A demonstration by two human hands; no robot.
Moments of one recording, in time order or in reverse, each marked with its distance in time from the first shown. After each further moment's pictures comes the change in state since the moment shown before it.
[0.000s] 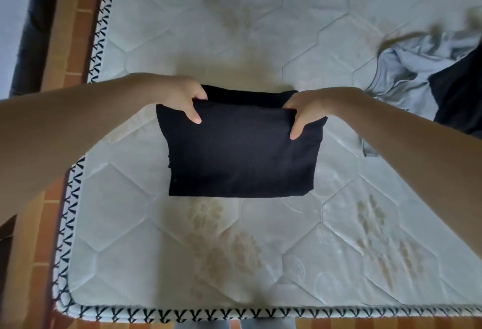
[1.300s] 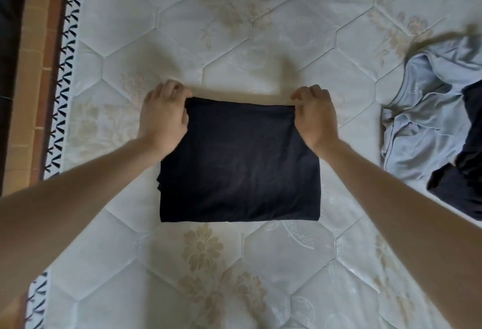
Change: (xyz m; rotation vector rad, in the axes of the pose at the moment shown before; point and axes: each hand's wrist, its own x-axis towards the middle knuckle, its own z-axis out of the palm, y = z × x) left_hand 0.077 -0.053 0.058 0.145 0.880 0.023; right_hand 0.109 0.017 0.042 0.298 0.968 0.067
